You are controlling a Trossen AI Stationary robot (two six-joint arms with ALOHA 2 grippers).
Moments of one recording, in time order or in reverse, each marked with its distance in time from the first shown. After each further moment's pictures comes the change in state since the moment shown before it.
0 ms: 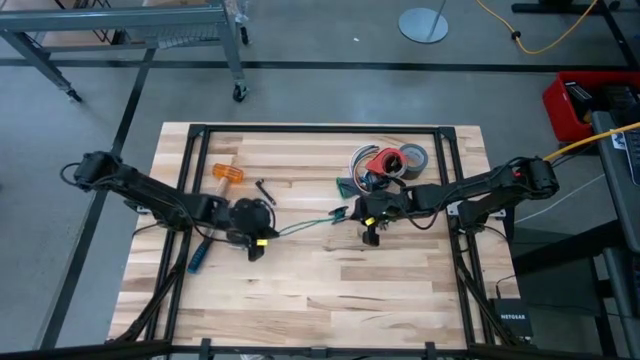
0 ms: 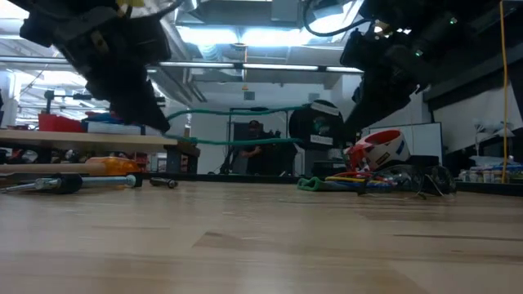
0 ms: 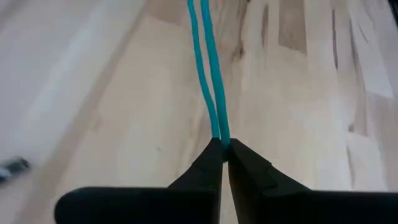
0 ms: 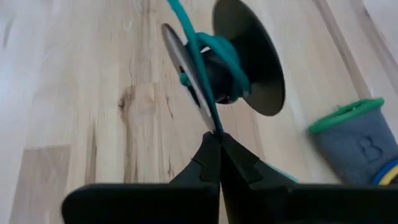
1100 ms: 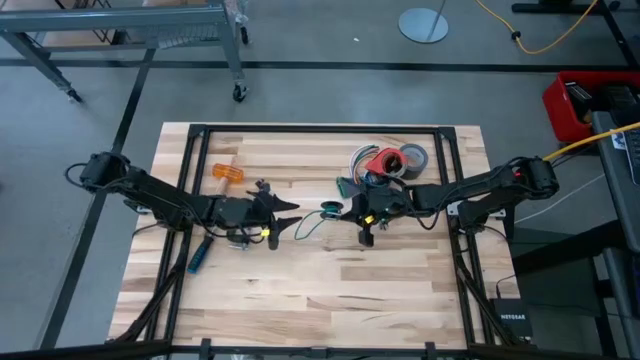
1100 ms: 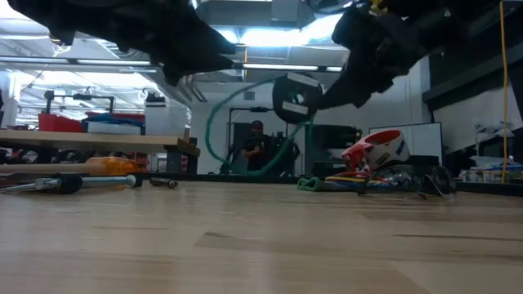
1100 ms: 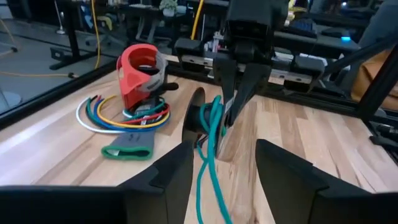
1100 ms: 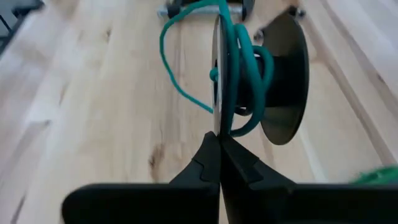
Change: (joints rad) left arm 0.028 0.089 -0.002 0.626 -0.268 0.235; right arm 0.000 0.000 -0.002 0.214 -0.074 -0.012
